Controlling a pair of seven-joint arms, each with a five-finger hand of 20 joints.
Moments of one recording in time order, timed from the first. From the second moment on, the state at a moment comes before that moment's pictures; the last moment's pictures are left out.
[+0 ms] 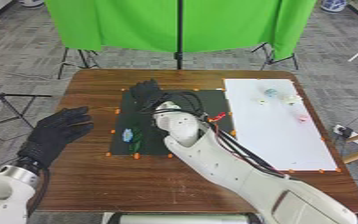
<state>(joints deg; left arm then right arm) 124.8 -58.6 -108.4 -123.0 41.5 -1.9 -8.9 -50.8 -86.9 32.1 -61.7 -150.7 4.8 9.9</state>
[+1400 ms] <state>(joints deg) 128.4 -61.2 -110.4 -124.0 41.5 -2.2 -8.0 -51.8 -79.0 34.3 -83.9 -133.9 0.8 12.0</state>
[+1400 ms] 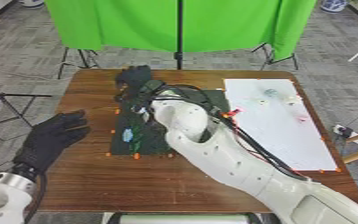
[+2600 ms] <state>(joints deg) 132.2 -63.5 -113.7 -125.4 41.5 -1.4 -8.2 -97.2 -36.2 80.0 -97.5 -129.6 -2.1 25.4</state>
